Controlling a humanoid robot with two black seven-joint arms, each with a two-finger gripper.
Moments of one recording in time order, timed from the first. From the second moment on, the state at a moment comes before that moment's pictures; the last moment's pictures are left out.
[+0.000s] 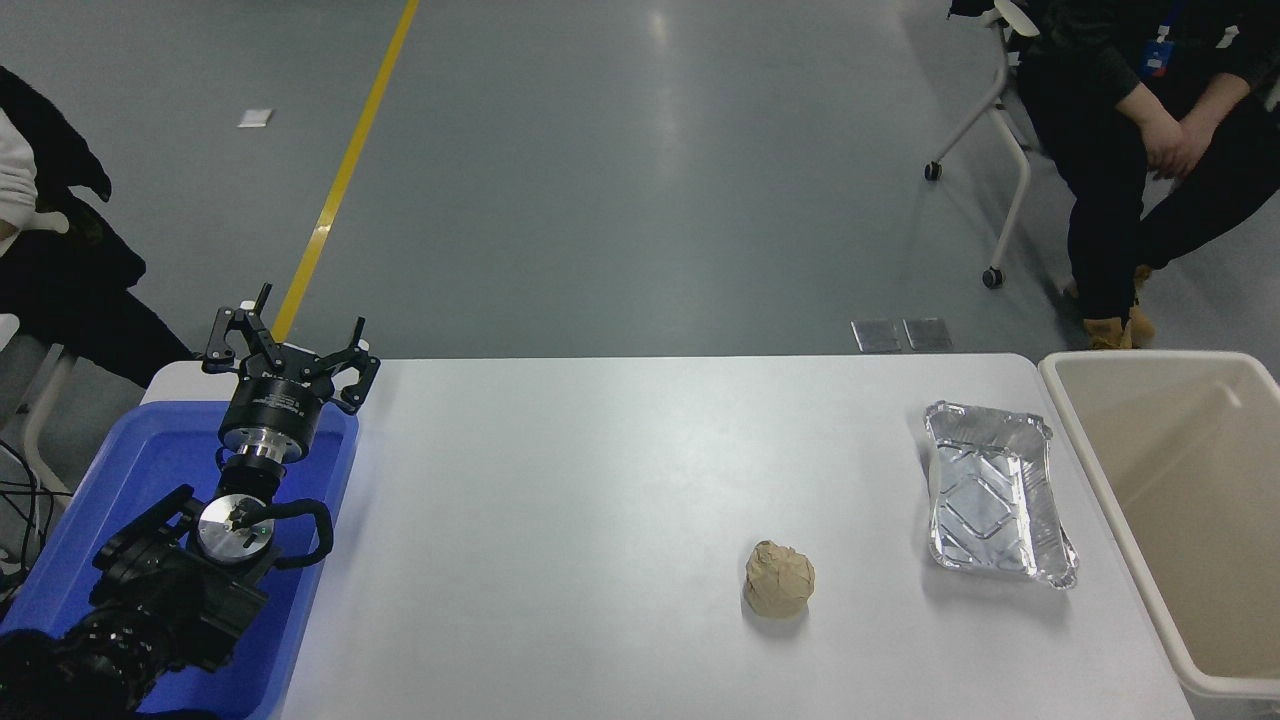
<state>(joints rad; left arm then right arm) -0.66 0.17 -0.94 -0.29 -0.25 -0.69 -0.31 1.43 -0.70 -0.62 0.58 -0.13 -0.25 -0.07</state>
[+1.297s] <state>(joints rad) -0.66 0.17 -0.94 -0.29 -0.25 -0.69 -0.31 2.22 -0.48 -1.23 1.19 -0.15 0.72 -0.07</state>
